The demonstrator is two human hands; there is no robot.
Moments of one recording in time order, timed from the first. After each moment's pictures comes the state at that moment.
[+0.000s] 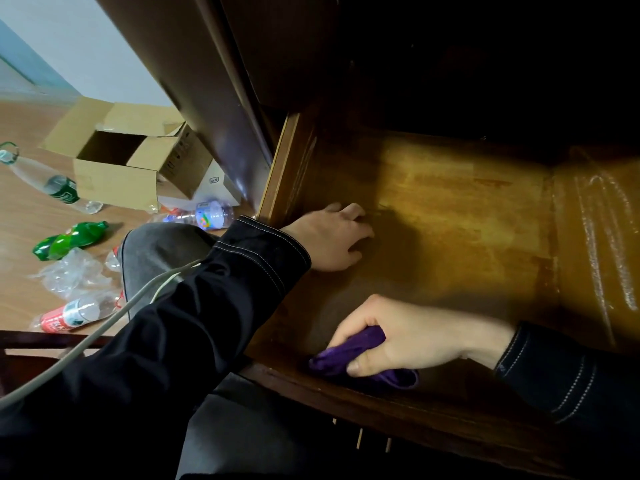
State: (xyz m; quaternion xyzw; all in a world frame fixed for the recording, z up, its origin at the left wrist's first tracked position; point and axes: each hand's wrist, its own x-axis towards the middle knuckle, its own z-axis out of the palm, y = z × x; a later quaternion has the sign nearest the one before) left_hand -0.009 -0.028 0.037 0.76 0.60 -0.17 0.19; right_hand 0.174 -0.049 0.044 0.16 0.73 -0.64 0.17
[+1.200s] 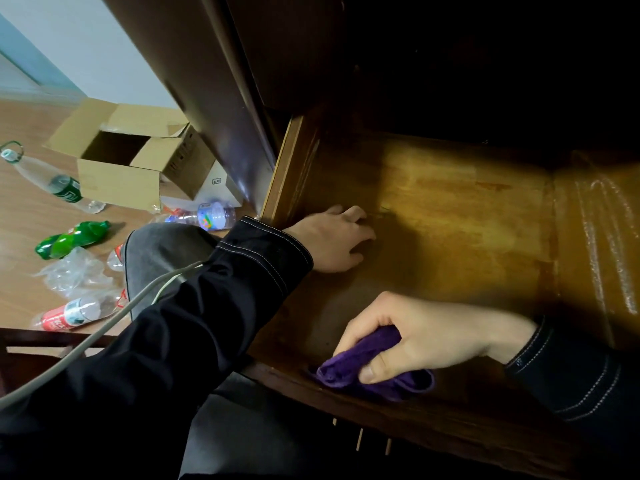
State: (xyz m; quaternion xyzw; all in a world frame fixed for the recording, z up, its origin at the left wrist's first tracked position) left_hand -0.011 -0.028 0.035 0.76 0.60 -0.17 0.20; right_hand 0.182 -0.041 0.057 0.11 0.71 -0.67 0.18
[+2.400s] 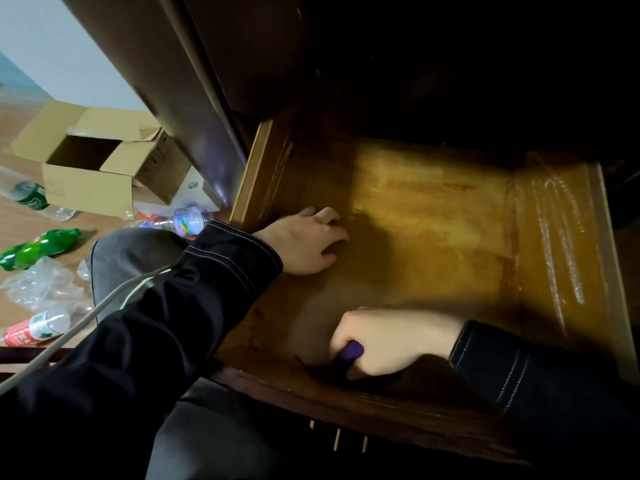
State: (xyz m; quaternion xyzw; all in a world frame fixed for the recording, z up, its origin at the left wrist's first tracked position) left_hand -0.013 -0.029 0.031 0.76 0.60 -0.16 0.19; right_hand 0.179 -0.047 0.036 0.14 0.85 -0.43 0.27
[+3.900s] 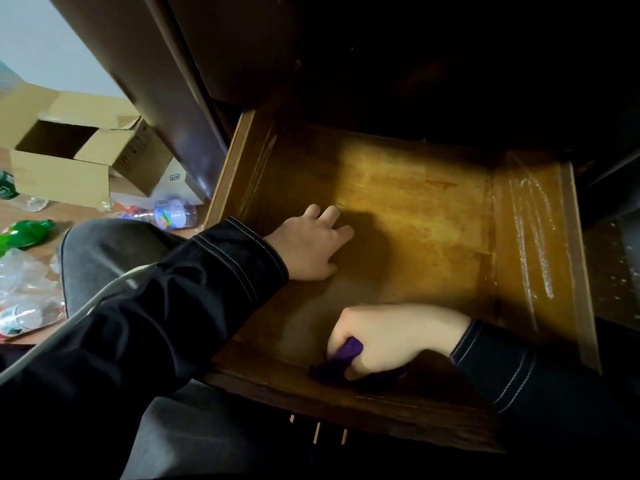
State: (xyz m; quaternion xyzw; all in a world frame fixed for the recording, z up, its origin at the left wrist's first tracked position) left_hand 0.021 -0.031 0.018 0.78 0.60 -0.14 0.12; right_hand 0.197 -0.040 0.045 0.12 0.83 -0.46 0.29
